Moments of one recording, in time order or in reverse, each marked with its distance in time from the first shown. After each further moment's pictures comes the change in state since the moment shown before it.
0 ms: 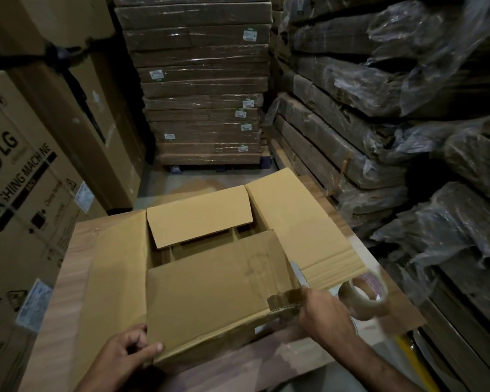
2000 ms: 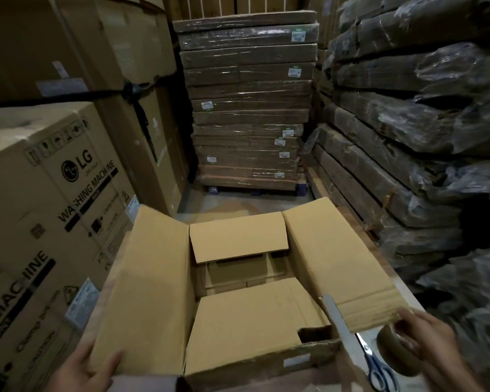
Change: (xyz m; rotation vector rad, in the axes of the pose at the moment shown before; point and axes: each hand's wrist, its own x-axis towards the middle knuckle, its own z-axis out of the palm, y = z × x) left_hand -0.087 0.059 -0.052 -0.122 0.636 -0.209; right_hand 0.042 0.101 -0.025 1.238 0.215 0.468
